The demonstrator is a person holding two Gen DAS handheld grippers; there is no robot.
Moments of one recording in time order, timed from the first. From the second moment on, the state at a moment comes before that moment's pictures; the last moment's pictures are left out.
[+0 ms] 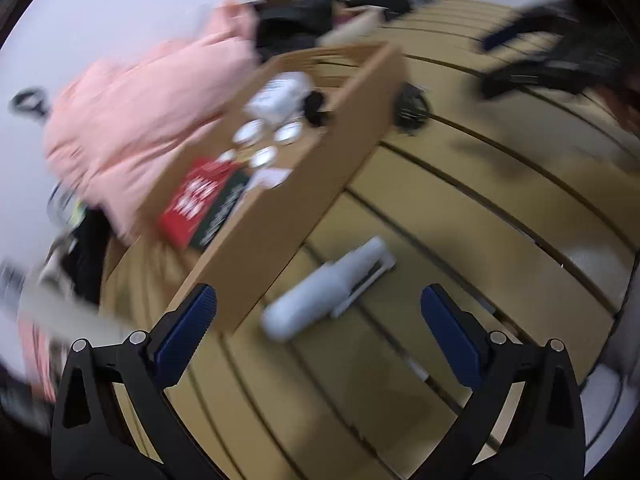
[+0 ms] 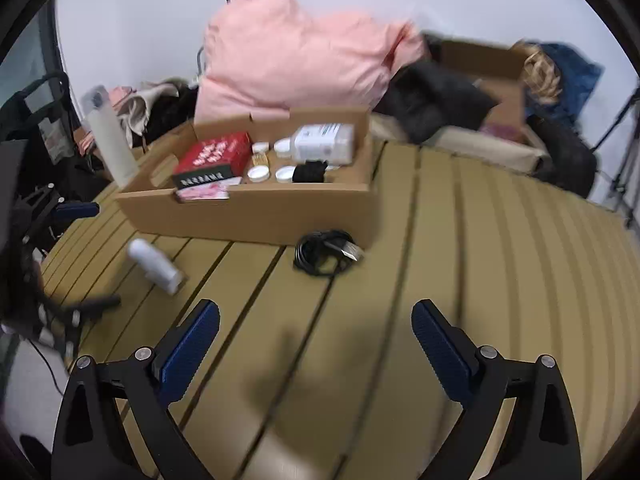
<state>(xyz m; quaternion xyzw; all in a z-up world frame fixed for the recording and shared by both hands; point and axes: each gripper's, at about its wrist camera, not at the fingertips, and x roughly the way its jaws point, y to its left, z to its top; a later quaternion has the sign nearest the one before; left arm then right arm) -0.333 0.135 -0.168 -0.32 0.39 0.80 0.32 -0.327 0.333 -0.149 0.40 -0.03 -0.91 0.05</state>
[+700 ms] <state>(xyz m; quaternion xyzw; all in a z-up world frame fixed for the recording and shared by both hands) -0.307 0.073 -0.163 -0.42 0.13 0.85 0.30 -0.340 0.323 -0.173 0.44 0.00 -0.90 0.03</state>
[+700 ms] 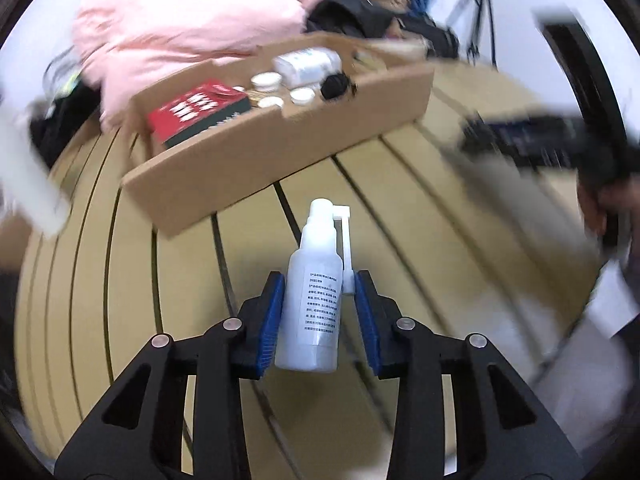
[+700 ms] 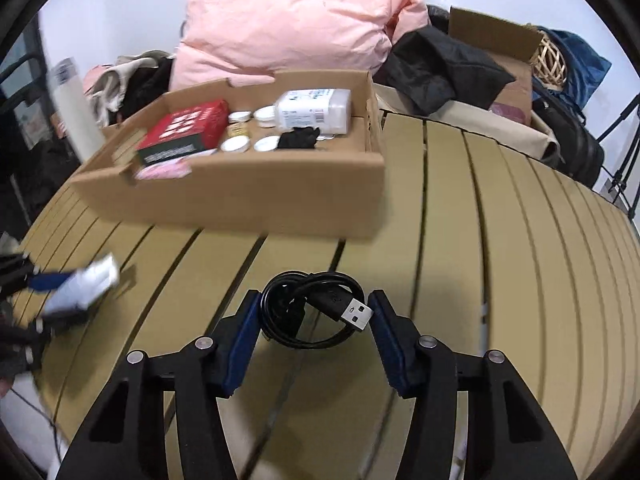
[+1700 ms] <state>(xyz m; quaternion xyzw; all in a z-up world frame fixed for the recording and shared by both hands) -0.287 0.093 -0.023 -0.36 -0.02 0.88 0.32 -0.230 0.330 -0.049 0.36 0.01 -0.93 0.10</state>
